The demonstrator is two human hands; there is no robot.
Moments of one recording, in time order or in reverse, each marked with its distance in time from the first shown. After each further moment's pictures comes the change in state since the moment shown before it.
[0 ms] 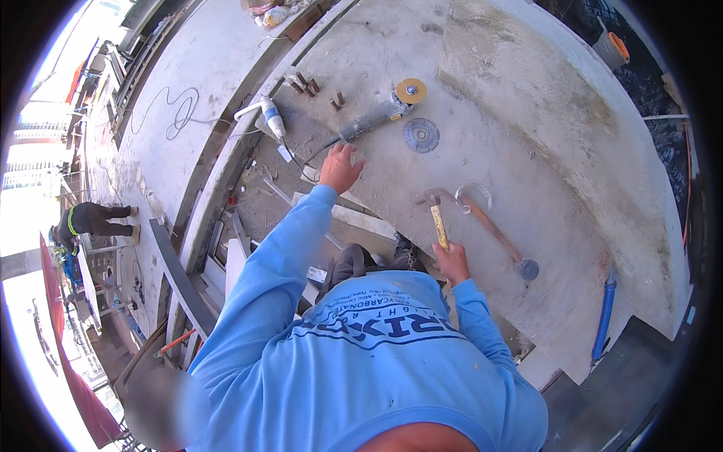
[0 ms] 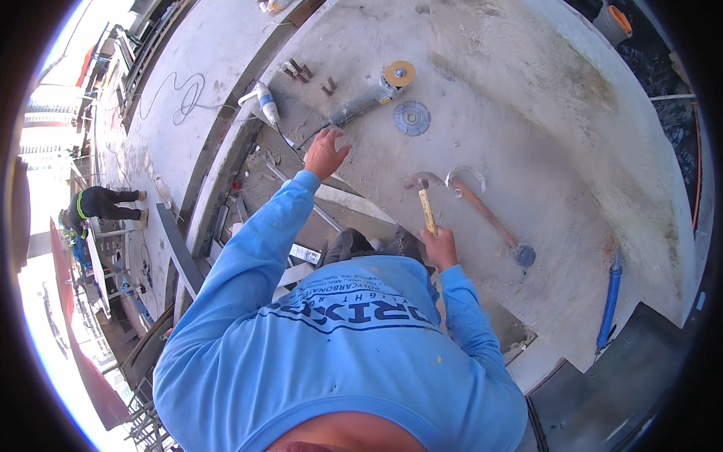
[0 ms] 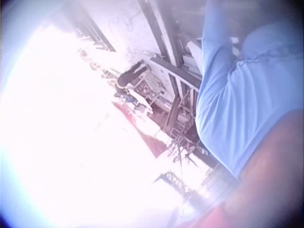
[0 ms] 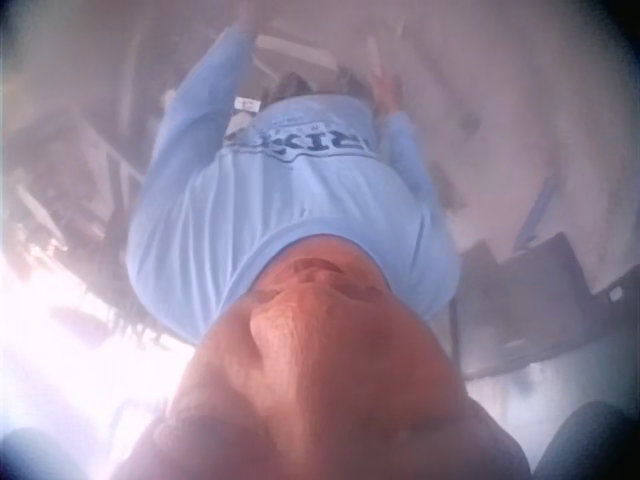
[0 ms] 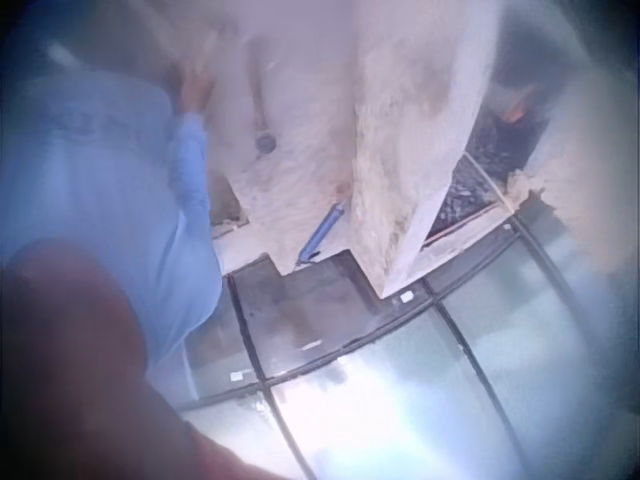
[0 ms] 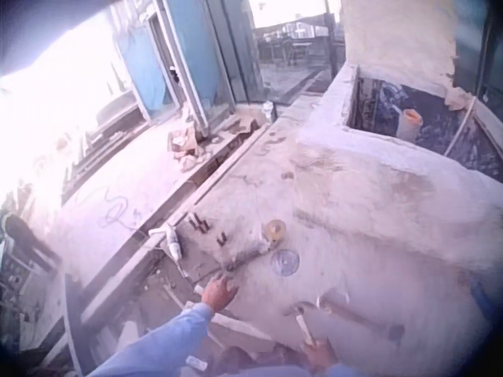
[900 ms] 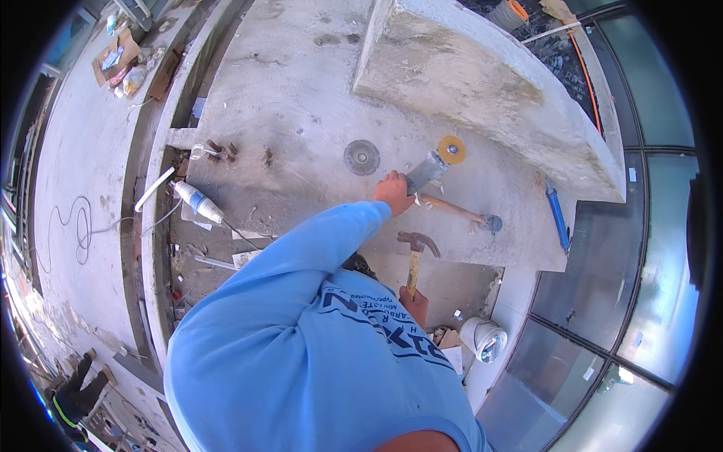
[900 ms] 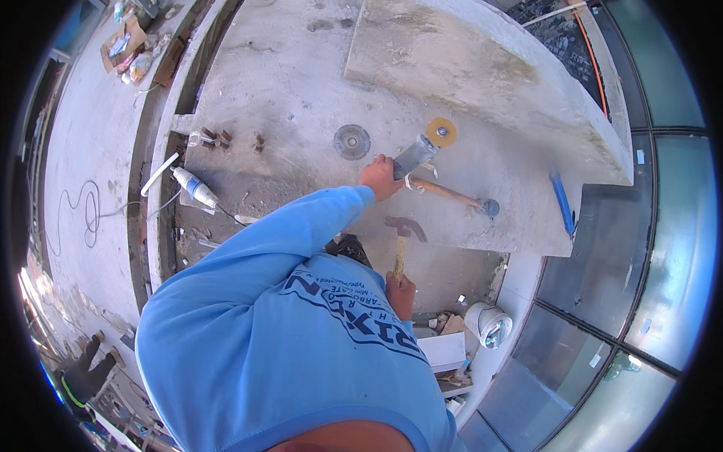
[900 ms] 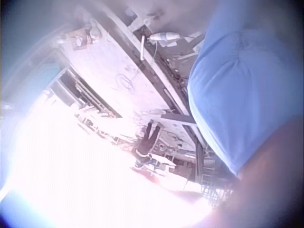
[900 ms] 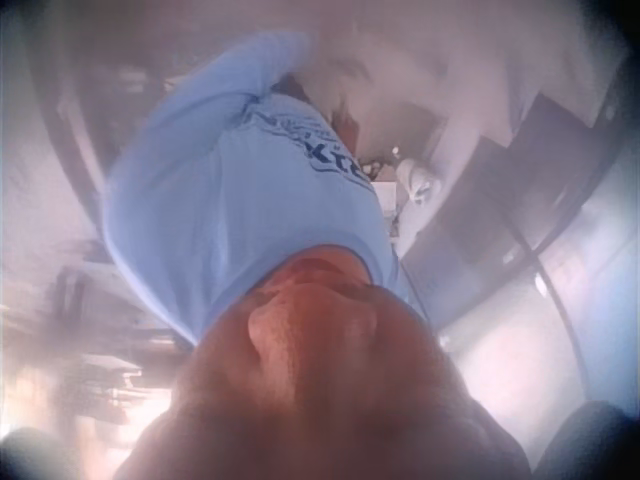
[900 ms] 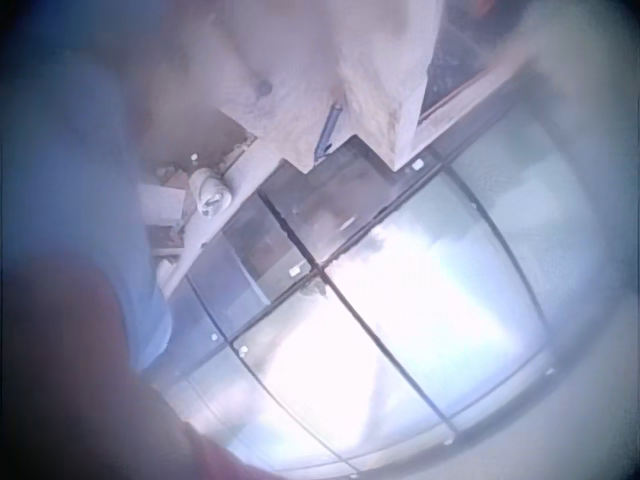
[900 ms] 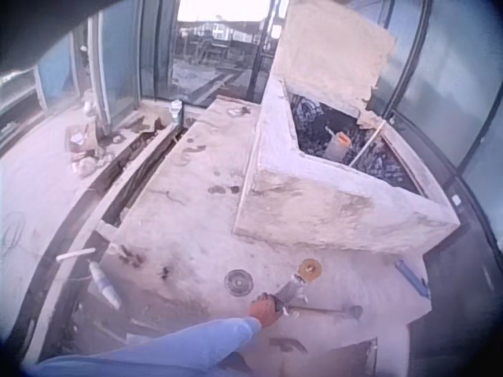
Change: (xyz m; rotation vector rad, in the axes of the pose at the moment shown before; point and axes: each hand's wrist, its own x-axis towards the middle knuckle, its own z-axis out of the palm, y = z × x) left_hand 0.064 0.134 0.086 -0.273 -0.619 0.433; right_hand -0.097 -0.088 0.161 0.317 0.712 0.316
